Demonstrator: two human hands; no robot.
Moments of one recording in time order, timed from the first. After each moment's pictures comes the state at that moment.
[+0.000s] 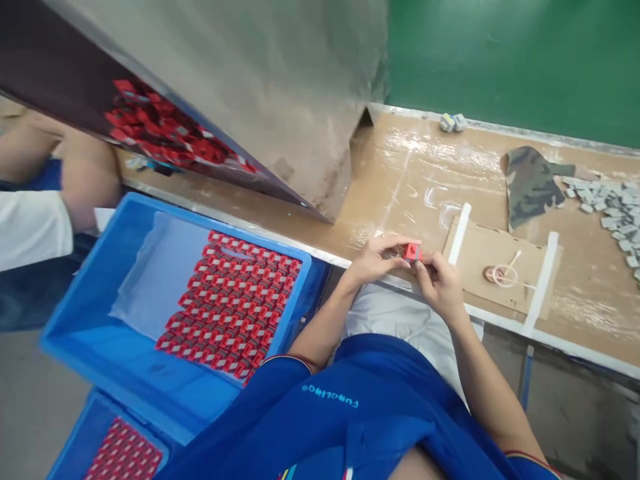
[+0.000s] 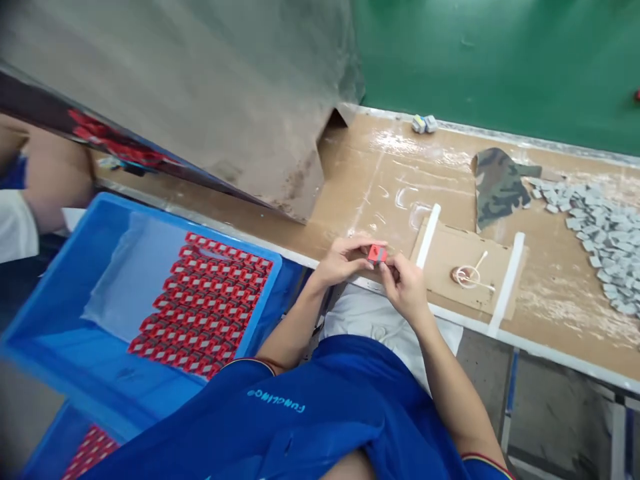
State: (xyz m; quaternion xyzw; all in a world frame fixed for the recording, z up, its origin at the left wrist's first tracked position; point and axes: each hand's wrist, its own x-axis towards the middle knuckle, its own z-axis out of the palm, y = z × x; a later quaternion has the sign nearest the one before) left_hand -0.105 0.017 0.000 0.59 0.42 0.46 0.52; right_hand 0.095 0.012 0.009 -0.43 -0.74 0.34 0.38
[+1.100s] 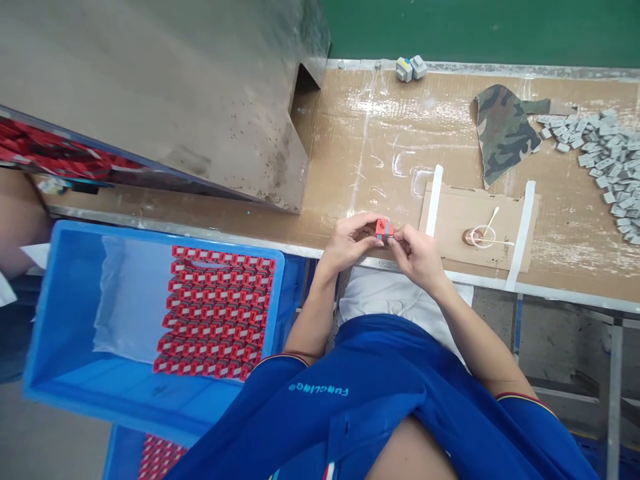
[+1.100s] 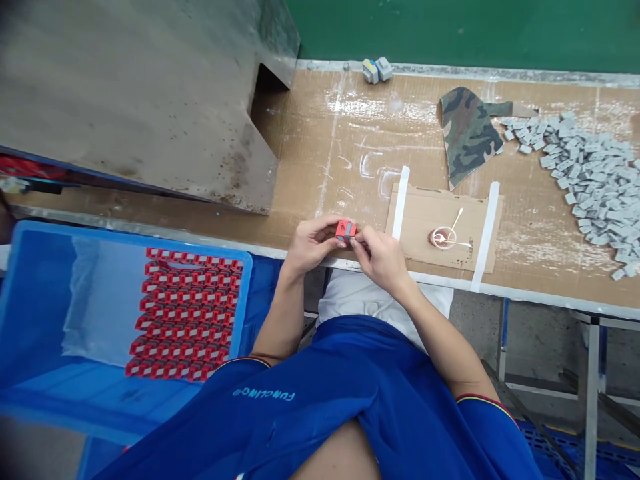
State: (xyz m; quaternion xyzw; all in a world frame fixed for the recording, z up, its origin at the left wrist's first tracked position) left_hand -0.105 0.016 -0.005 0.54 0.45 0.45 0.55; right_hand 0.093 0.013 0.003 -0.44 -0.74 0.37 0.35
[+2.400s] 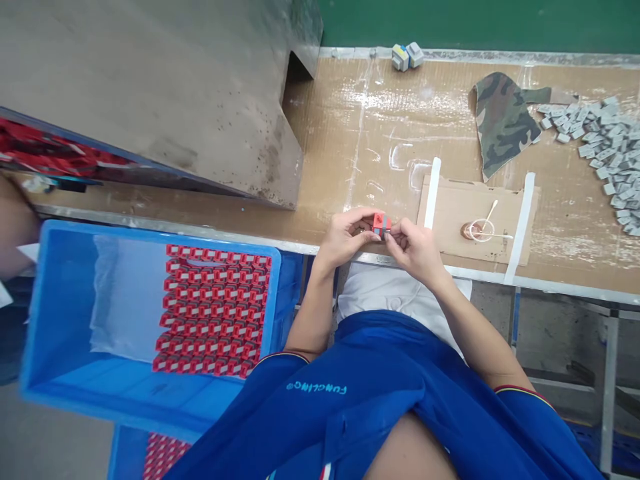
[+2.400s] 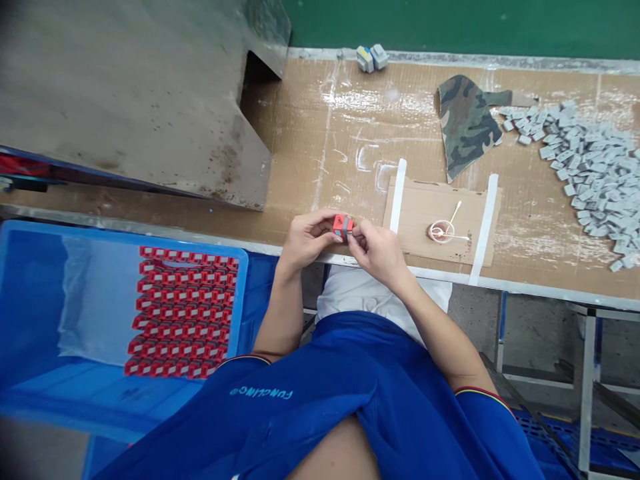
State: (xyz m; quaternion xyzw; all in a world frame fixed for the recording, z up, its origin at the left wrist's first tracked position) left_hand -0.106 0.018 -0.007 0.54 0.43 0.46 0.56; right_hand 0.091 0.016 0.005 -0.44 -0.72 0.39 0.36
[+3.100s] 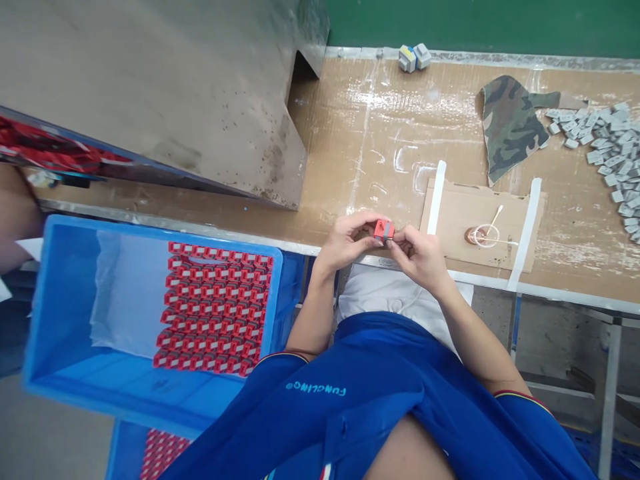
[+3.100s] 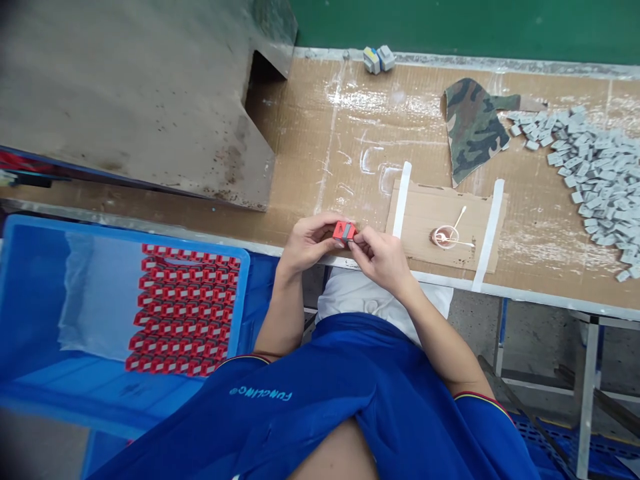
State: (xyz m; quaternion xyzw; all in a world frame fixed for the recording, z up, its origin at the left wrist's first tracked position) left_hand -0.108 0.016 -0.005 0.57 0.40 0.46 0.55; right_hand 0.095 0.011 0.007 -0.40 -0.73 0.40 0.39
